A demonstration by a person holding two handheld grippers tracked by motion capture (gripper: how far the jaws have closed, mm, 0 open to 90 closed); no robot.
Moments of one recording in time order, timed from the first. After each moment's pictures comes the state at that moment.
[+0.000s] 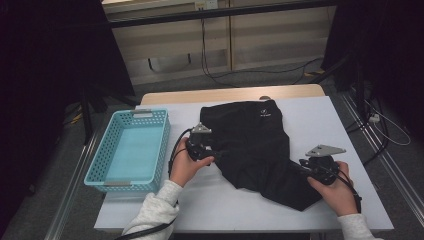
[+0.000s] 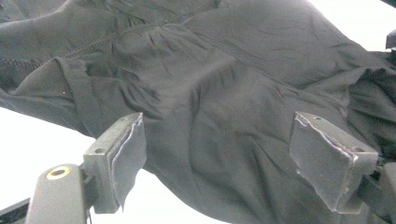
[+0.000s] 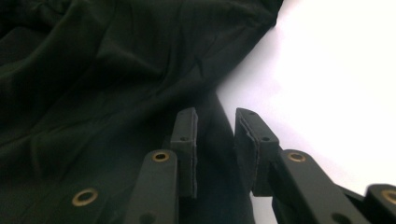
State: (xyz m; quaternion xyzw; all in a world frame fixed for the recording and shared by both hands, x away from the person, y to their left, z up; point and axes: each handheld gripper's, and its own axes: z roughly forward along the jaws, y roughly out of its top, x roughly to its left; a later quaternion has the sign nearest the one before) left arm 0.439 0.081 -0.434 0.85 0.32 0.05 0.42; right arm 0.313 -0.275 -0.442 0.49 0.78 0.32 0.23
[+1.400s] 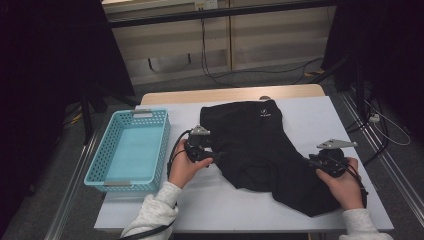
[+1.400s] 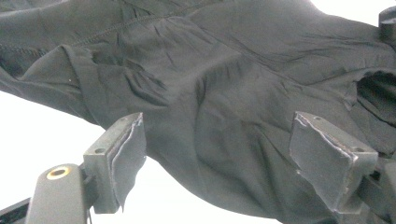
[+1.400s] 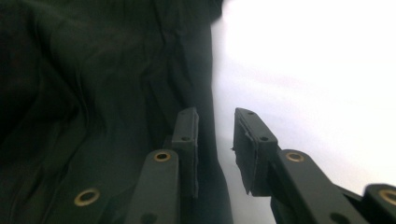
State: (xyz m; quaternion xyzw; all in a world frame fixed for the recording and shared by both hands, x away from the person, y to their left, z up) left arm 0.436 0.085 -0.437 0.85 0.33 0.05 0.42; right arm 0.328 -0.306 -0.448 0.54 0.75 0.32 0.23
